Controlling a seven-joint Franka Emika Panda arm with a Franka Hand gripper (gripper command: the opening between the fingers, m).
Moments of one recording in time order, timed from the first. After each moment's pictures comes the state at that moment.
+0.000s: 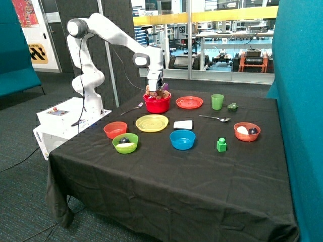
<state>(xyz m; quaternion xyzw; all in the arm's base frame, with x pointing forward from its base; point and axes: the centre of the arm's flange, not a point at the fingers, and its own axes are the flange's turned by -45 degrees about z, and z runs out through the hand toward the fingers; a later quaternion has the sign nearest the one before) 0.465 0.104 0.366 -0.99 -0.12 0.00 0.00</state>
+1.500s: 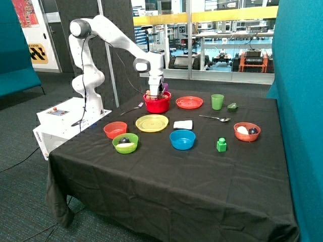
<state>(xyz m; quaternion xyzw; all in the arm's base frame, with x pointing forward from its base) 0.466 0.102 0.338 -0.99 -0.15 0.00 0.00</state>
